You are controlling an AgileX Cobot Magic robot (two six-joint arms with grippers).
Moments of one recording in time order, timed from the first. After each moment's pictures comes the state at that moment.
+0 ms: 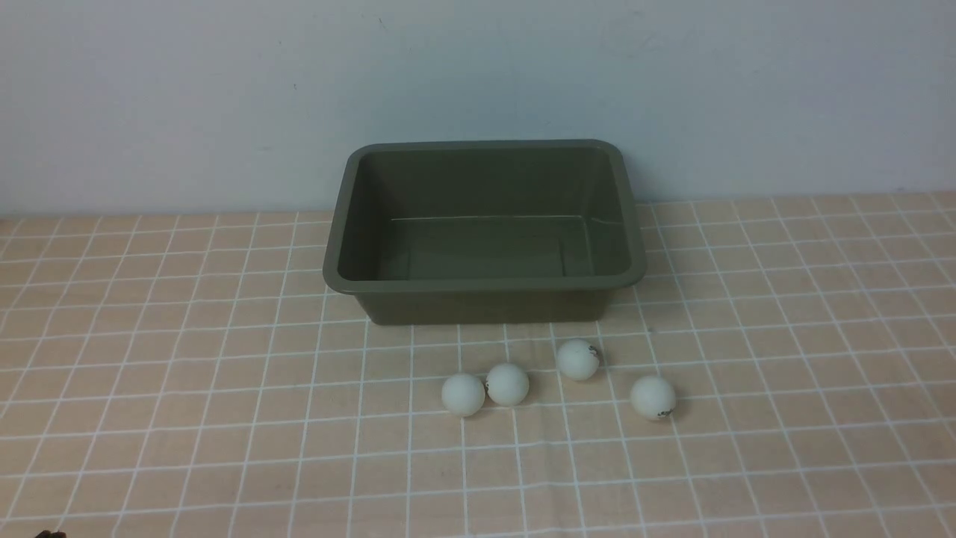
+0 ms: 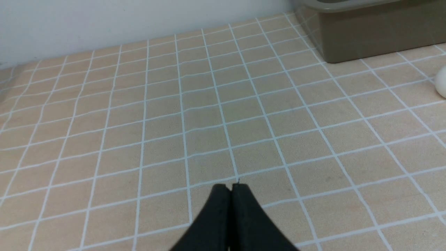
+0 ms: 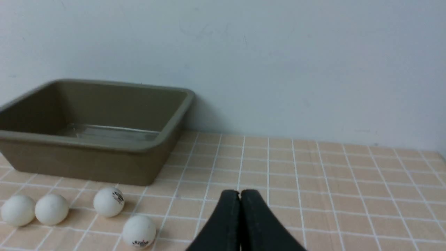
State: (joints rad) right arm 0.07 -0.01 -0.26 0.15 0.54 -0.13; left arm -0.09 -0.01 0.03 0.07 0.38 0.03
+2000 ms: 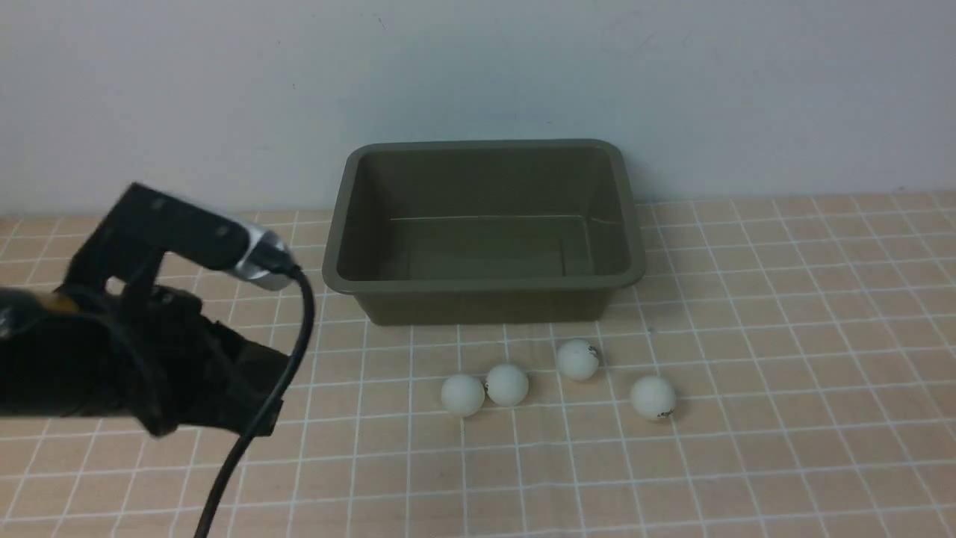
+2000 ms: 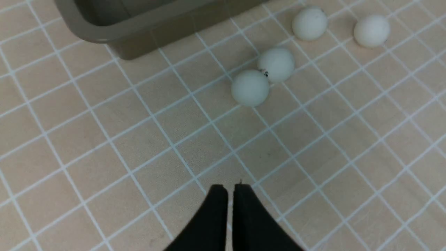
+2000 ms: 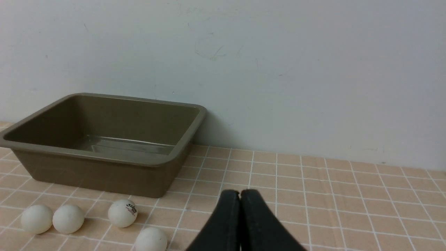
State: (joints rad) right arm 0.07 -0.01 -0.30 0.21 0.57 -0.18; left arm -0.18 1.16 -0.79 -0.59 0.69 0.71
